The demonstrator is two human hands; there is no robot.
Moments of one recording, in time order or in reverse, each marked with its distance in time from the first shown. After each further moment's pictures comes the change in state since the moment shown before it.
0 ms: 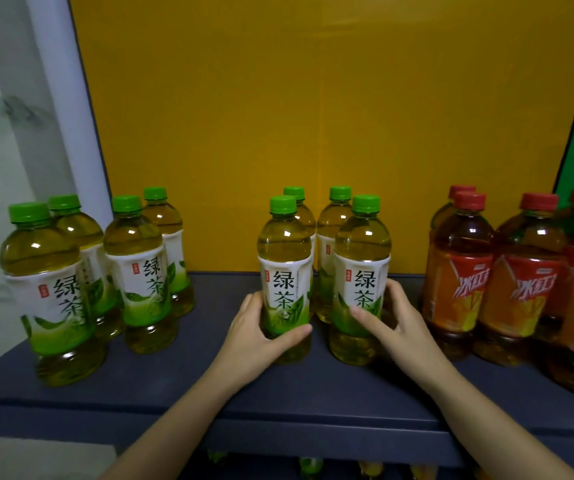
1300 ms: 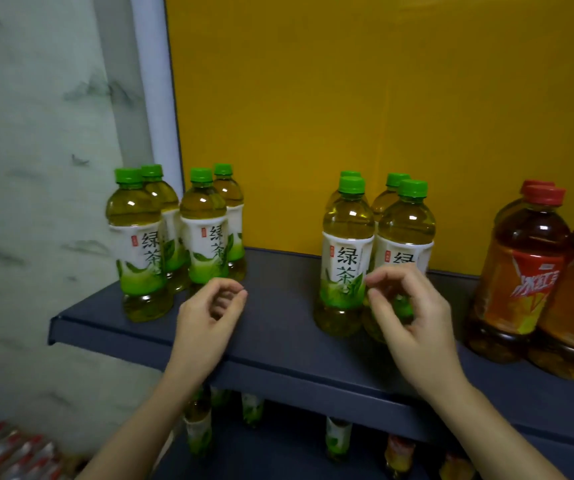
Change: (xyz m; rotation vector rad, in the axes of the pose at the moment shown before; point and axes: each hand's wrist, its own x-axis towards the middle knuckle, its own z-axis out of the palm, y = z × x) left_hand -0.064 -0.009 -0.068 0.123 0.479 0.082; right_hand -0.022 -0.041 0.040 -0.133 0.093 -0.544
